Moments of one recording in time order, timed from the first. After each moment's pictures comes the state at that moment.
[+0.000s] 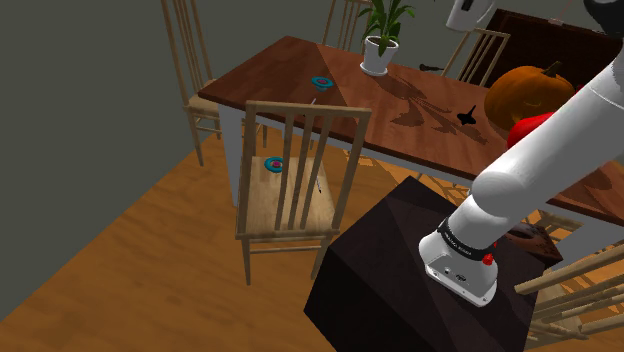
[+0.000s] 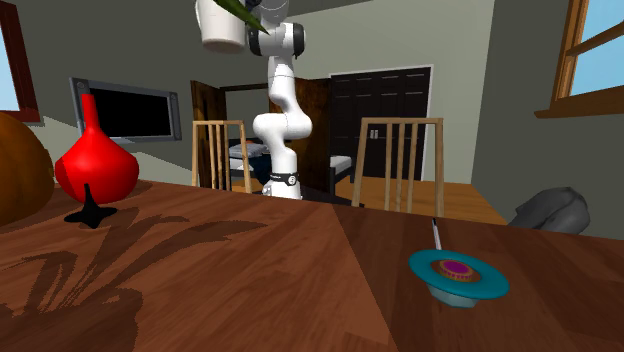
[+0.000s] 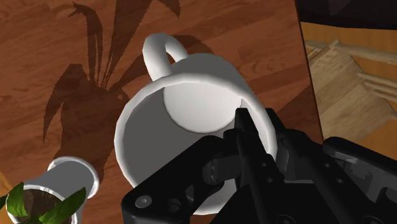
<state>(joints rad) -0.26 -0.09 -0.39 -1.43 -0.11 1.35 -0.81</state>
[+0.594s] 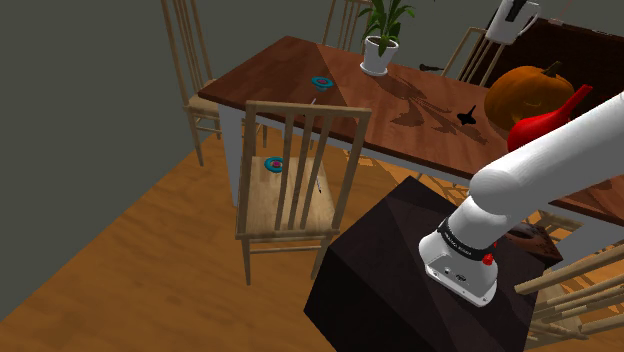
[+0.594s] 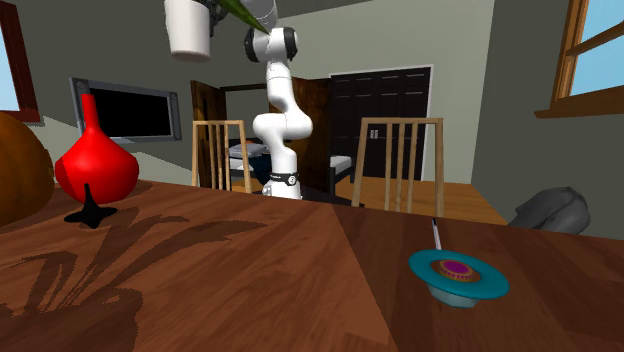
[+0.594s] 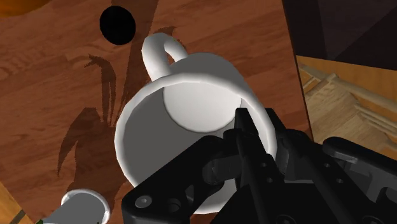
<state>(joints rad) -0.32 -0.31 -0.46 -1.62 -0.21 1.36 -0.94</state>
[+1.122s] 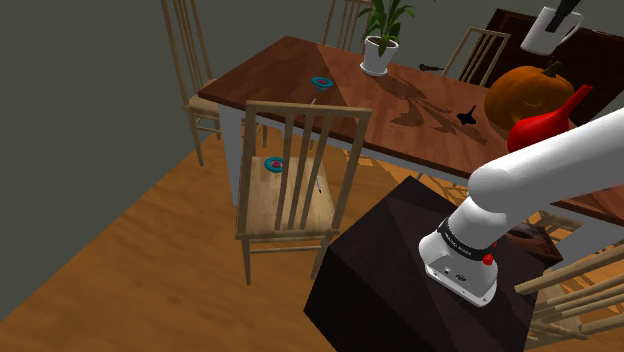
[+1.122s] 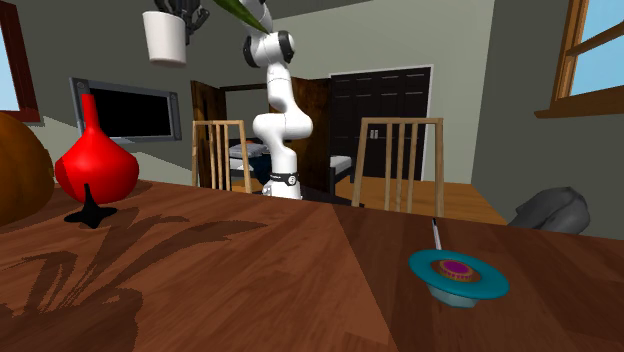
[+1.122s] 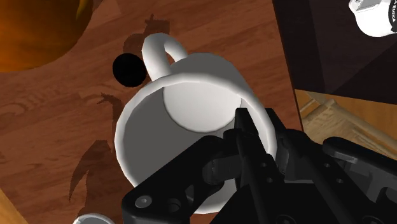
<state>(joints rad) -0.38 -0.42 -0.54 -1.69 -0.29 1.35 -1.09</state>
